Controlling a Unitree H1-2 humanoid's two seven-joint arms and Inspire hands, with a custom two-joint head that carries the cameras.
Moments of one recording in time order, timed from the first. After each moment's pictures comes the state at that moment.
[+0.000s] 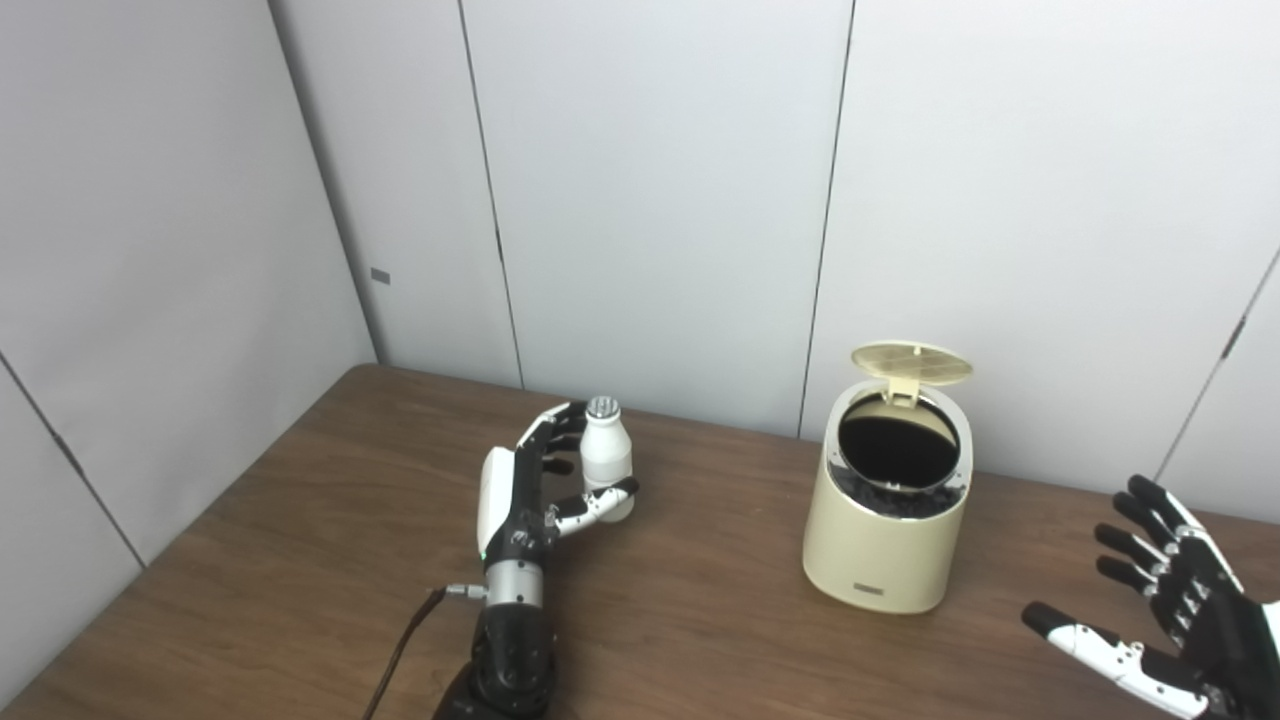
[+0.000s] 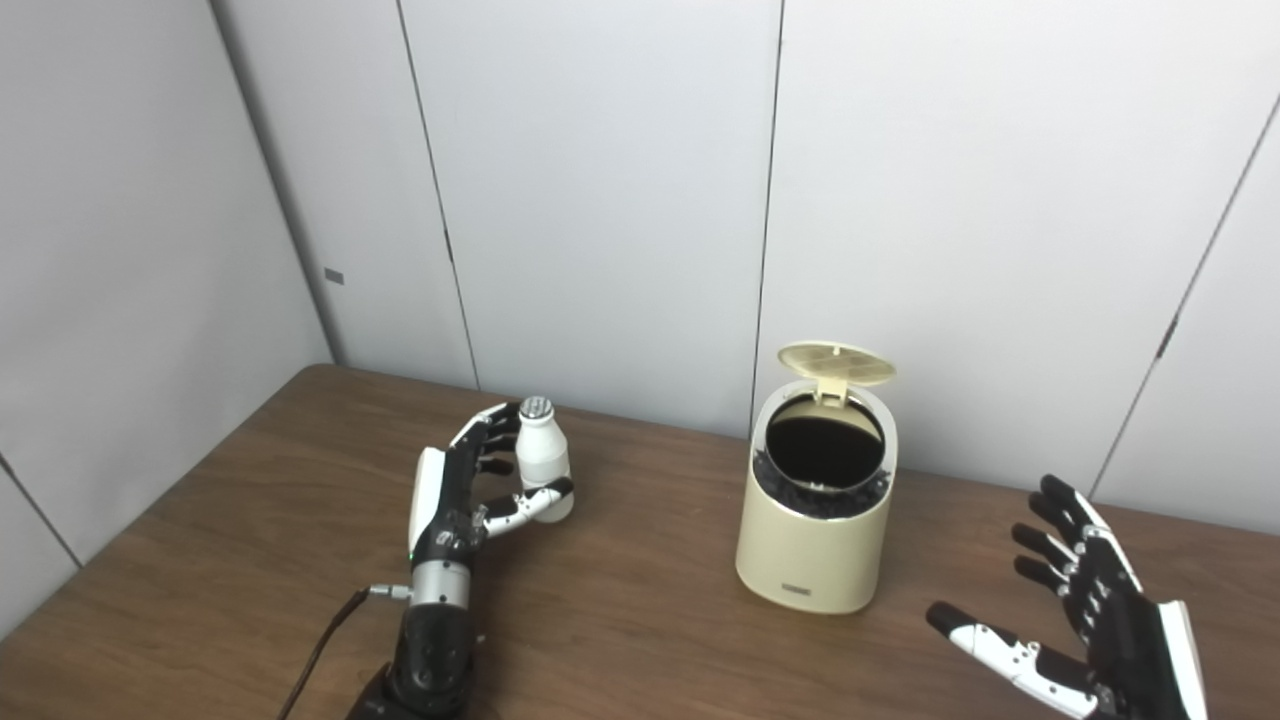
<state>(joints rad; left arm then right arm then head) -0.37 0.14 0.11 0.42 0.34 -0.22 0.43 -0.14 -0.08 -0.02 -0.31 -0.15 0.21 -0.03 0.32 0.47</state>
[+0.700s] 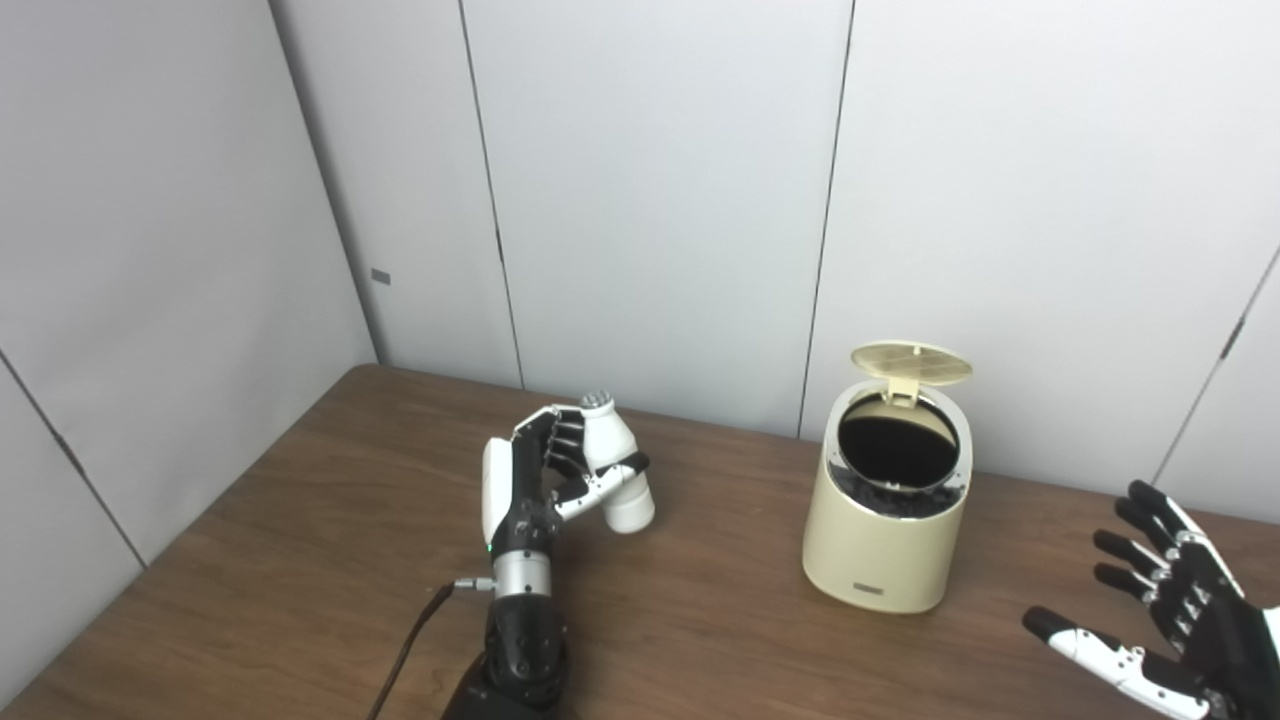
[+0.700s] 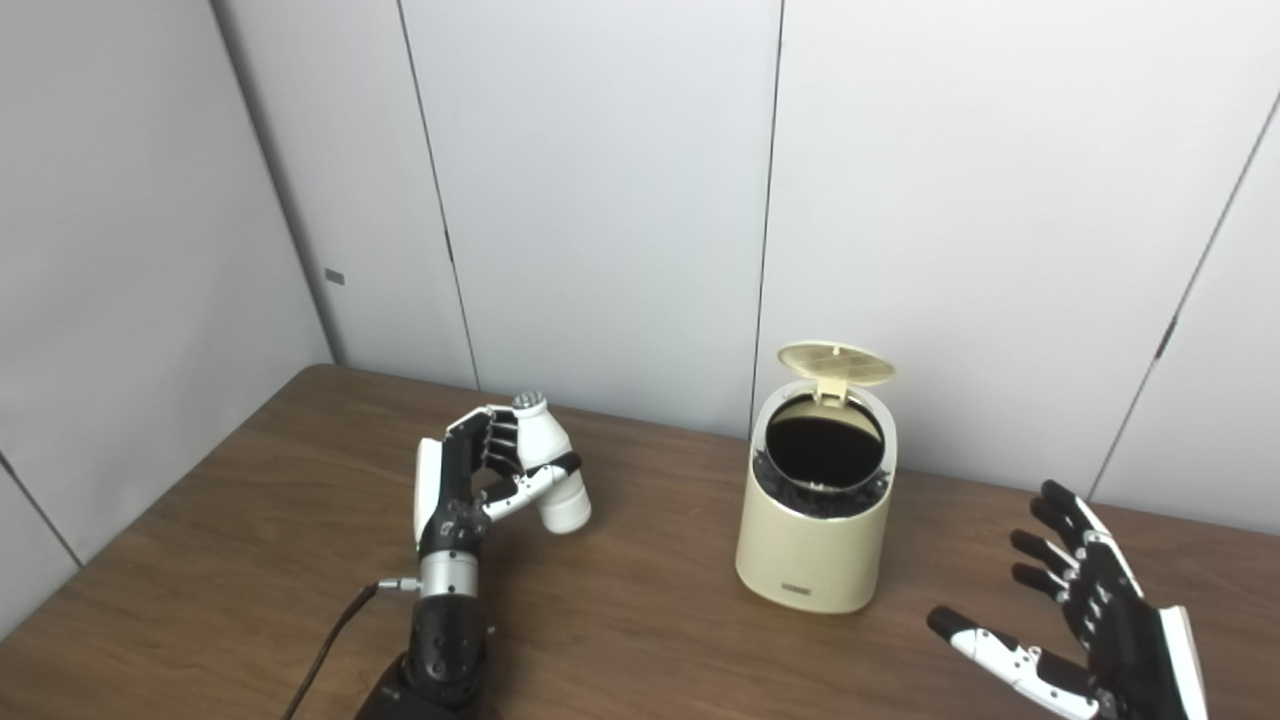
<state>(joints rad) -0.40 0.13 0.11 0.49 0.31 -0.29 0.50 -0.14 -0.08 -0.02 -0.31 -0.15 0.21 -0.03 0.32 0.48</state>
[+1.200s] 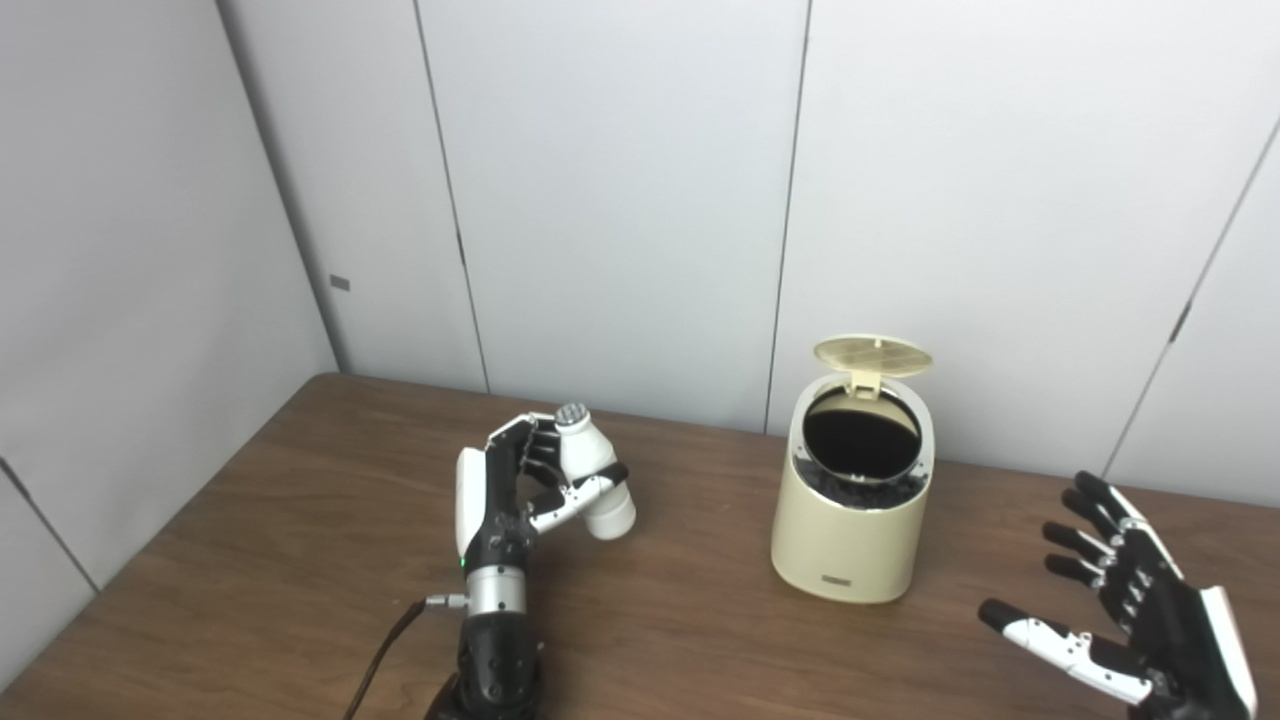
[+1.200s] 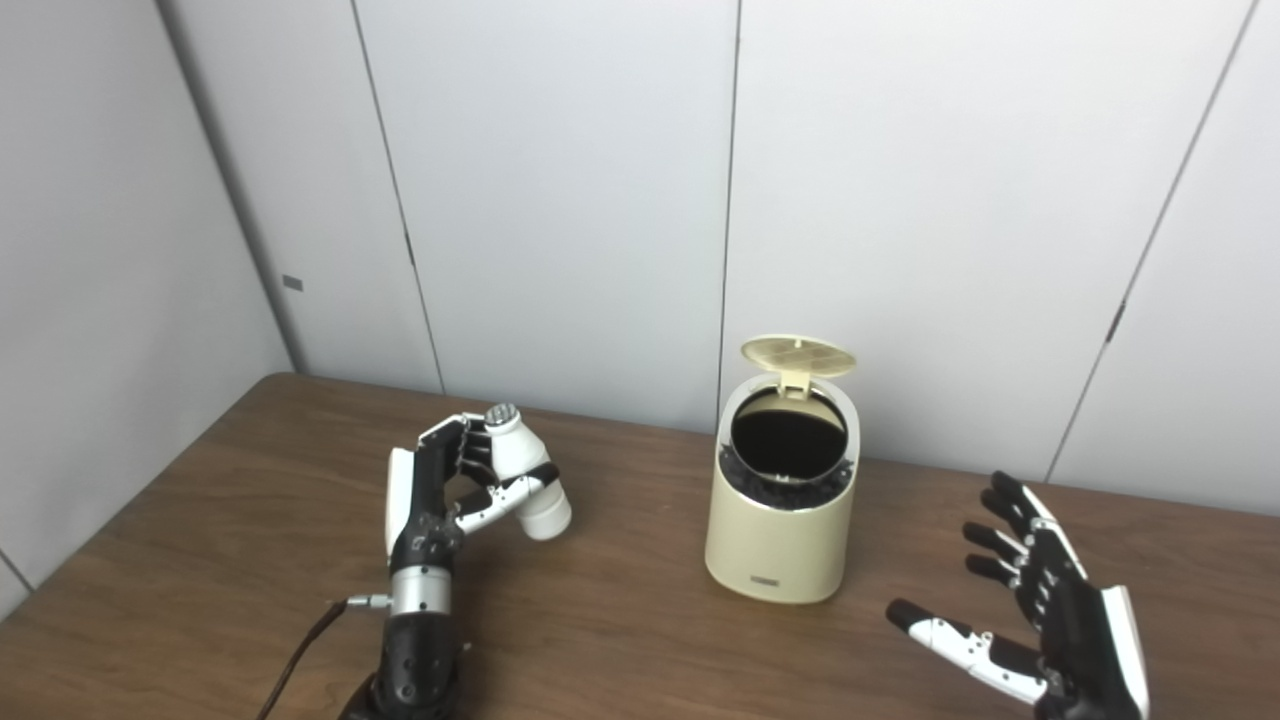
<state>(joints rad) -0.35 0.12 0.08 0.37 0.31 -0.30 0.47 -0.14 -0.08 -0.01 -0.21 -0.16 0.12 -0.05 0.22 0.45</state>
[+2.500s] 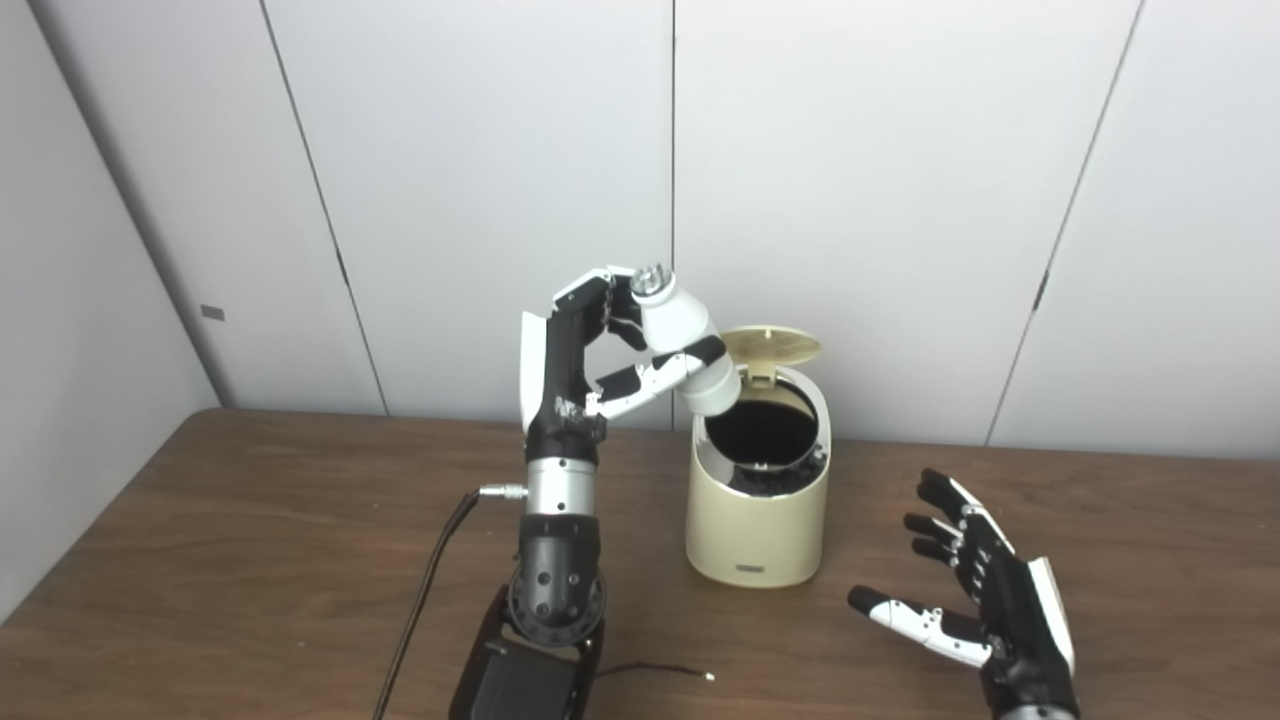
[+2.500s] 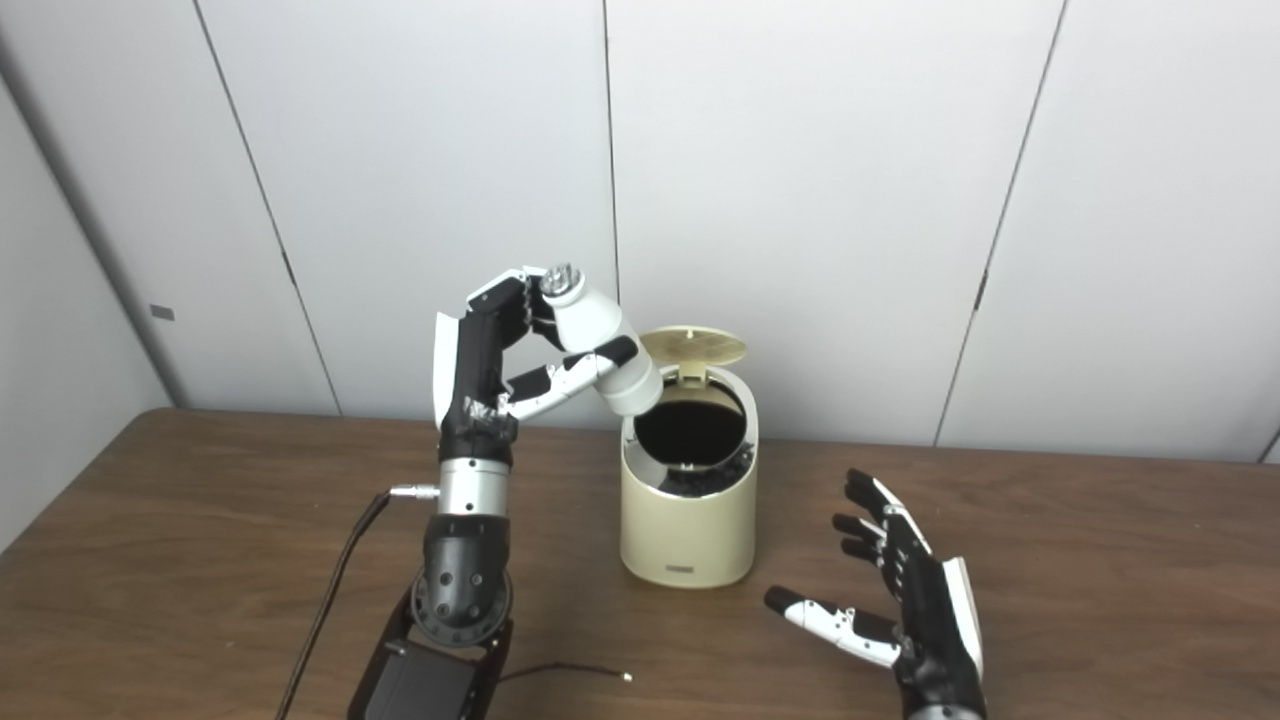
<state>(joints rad) -0.57 -0.05 -0.02 0.21 0.31 -0.26 0.34 -0.16 -0.02 0.01 -0.04 -0.21 -0.01 -0.11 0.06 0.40</state>
